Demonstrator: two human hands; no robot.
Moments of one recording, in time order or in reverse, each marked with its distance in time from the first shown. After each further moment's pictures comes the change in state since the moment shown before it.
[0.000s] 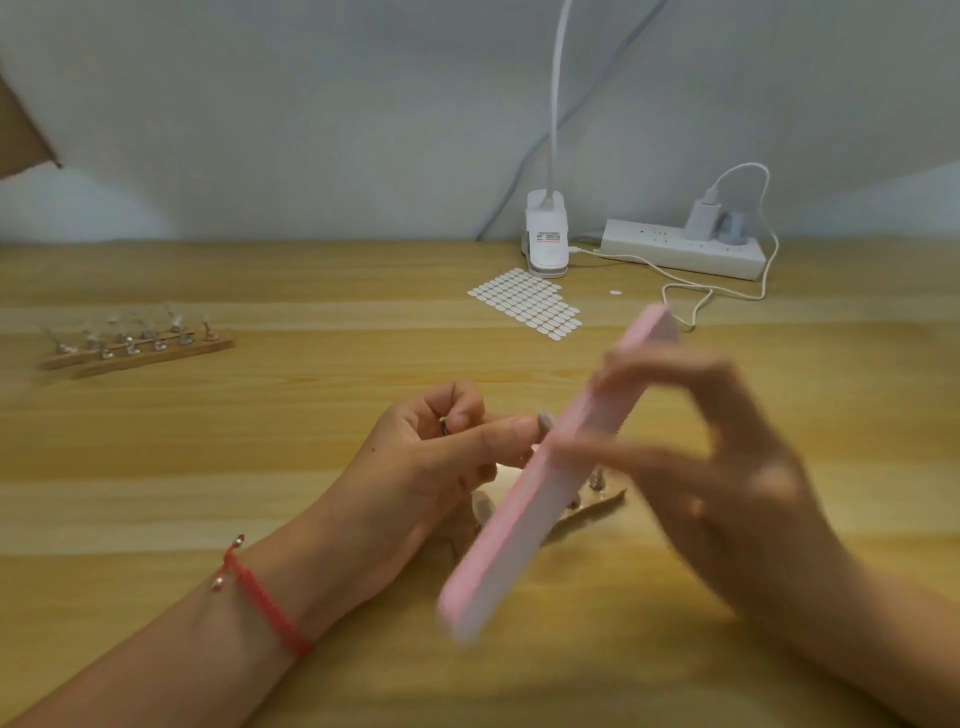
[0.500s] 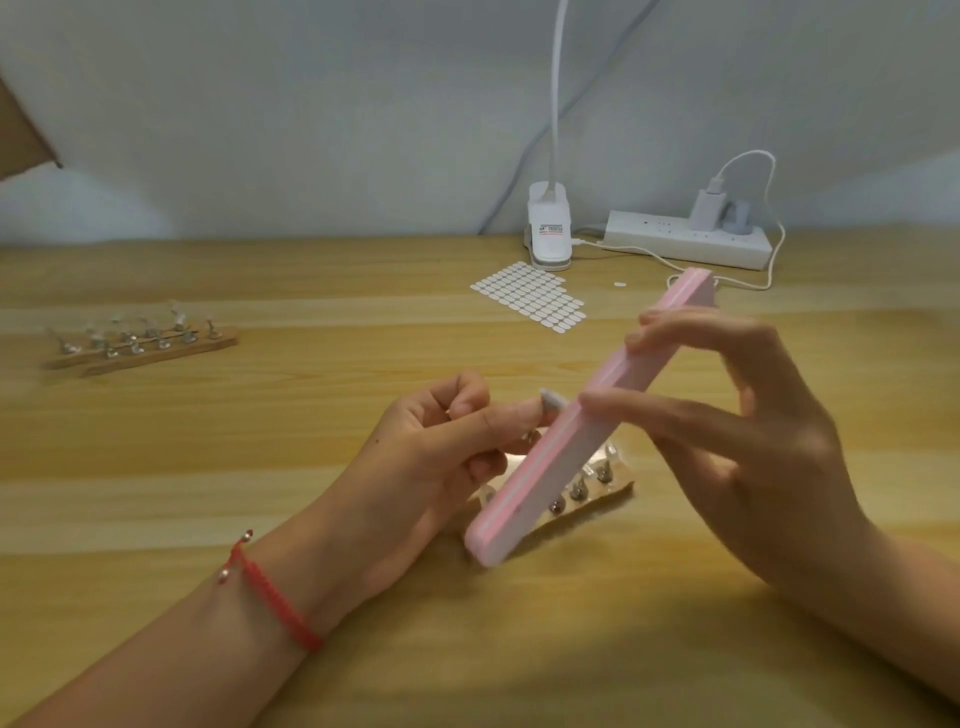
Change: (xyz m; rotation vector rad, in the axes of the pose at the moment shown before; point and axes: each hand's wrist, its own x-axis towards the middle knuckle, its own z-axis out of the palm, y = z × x) left_hand 0.000 0.001 -0.001 -0.046 -0.010 -0.029; right_hand 0.004 0.014 -0.003 -0.085 0.054 -0.047
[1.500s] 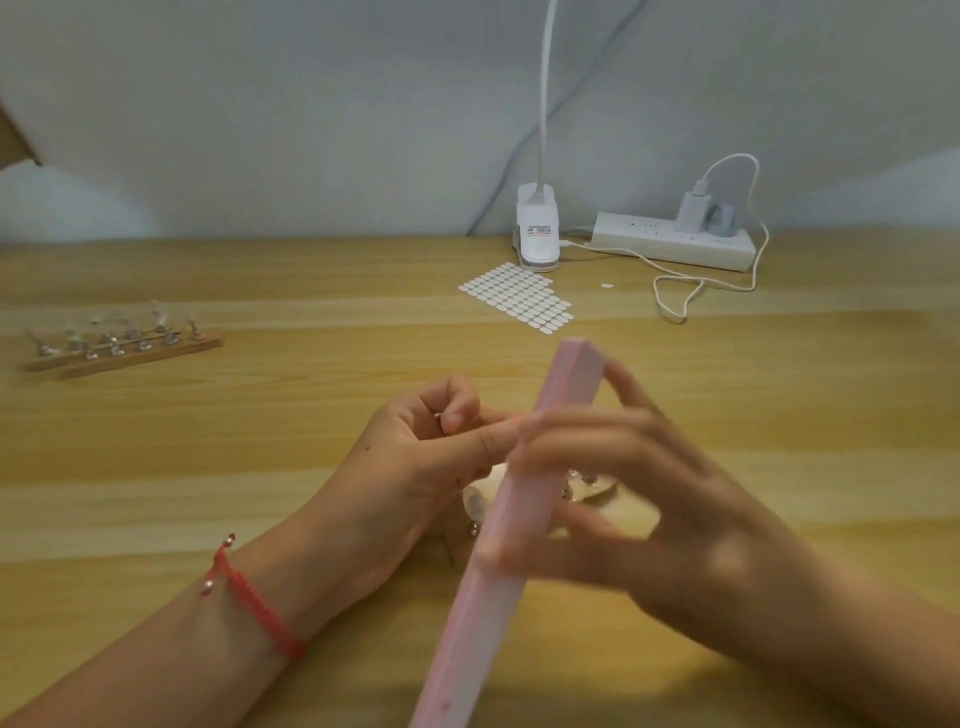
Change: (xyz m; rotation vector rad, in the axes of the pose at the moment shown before) left_hand 0.000 -0.001 0.006 0.014 -0.006 0.052; right_hand -0.008 -0.026 0.011 0.092 -0.129 -0.117
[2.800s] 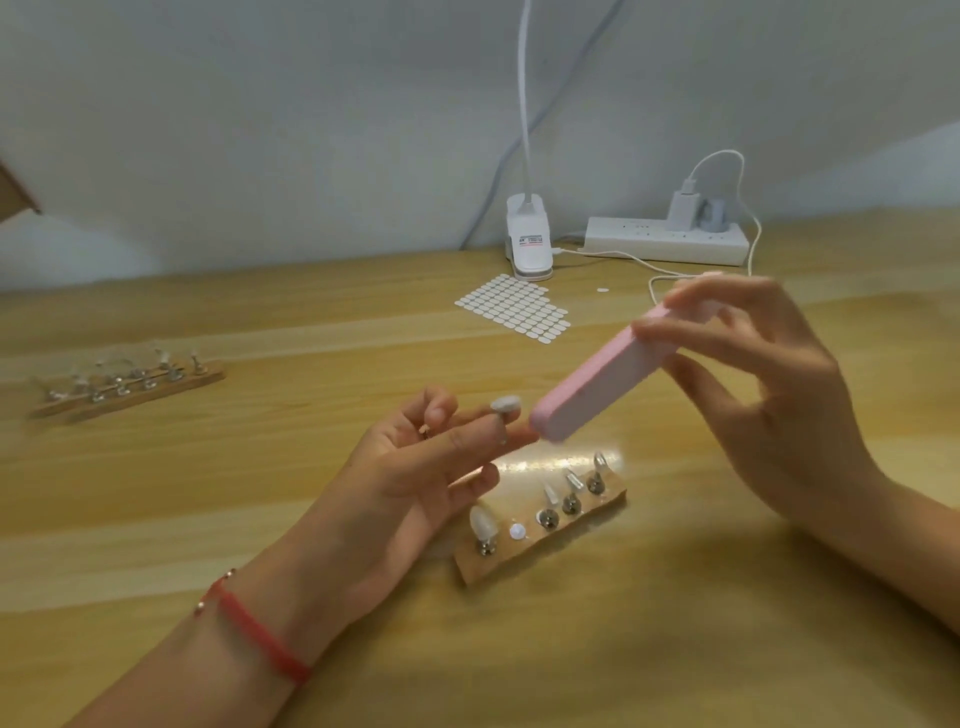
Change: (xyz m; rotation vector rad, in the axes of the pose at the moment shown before) left_hand 0.008 -0.002 -0.021 -0.103 0.012 -0.038; right_hand -0.006 0.062 -0.022 -0.028 0.245 0.392
